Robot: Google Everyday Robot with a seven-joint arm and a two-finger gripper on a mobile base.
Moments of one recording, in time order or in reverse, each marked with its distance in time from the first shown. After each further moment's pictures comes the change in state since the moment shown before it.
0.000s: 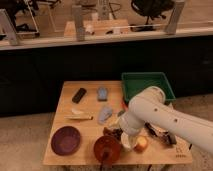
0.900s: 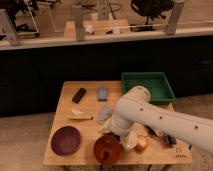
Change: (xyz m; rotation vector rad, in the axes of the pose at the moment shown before) arm -0.026 -0.035 0.028 -0.038 -0.040 -0.277
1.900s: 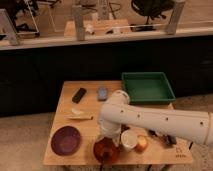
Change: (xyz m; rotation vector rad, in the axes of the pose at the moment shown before) arm 0.008 0.000 0.055 -0.126 -0.030 -0.163
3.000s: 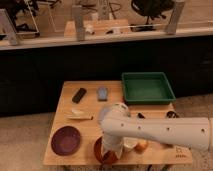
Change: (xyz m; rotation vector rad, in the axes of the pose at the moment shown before) arm -0.044 0.025 0.031 -0.067 -0.038 -0.009
